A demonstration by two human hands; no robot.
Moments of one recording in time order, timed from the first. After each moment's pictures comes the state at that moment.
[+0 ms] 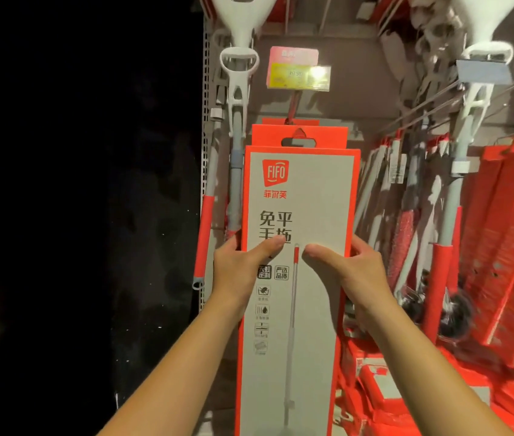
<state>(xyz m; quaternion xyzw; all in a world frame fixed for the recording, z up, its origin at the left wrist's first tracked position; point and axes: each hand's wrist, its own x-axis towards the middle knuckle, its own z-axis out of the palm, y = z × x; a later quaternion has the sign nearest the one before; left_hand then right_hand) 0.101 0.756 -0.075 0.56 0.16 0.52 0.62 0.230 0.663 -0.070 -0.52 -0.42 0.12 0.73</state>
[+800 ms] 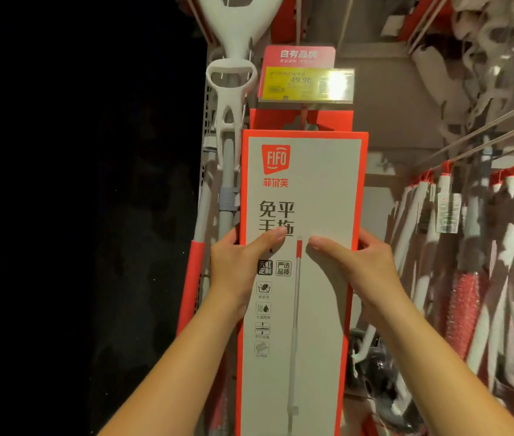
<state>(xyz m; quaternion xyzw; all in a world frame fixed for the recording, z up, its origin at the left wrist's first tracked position) 0.202 0.868 -0.009 0.54 0.10 0.59 0.59 0.341 0.787 -0.002 -0.47 -0.50 0.11 0.72</state>
